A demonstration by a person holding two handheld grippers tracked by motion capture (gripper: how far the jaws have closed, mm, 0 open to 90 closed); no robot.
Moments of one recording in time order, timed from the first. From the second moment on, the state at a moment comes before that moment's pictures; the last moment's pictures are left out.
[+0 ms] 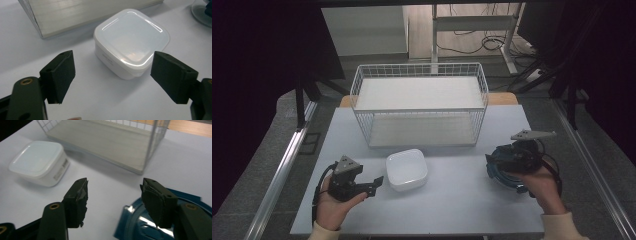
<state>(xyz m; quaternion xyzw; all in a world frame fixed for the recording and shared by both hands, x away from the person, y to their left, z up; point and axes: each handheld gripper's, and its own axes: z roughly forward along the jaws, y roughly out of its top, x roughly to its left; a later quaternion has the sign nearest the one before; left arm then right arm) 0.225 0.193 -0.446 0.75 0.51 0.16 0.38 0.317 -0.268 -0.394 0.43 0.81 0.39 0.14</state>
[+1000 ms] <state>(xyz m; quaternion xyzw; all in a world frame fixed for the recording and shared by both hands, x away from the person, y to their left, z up) 0.223 0.204 -0.447 0.75 0.51 0.17 0.38 0.391 -0.346 -0.396 0.51 0.81 0.25 0.13</state>
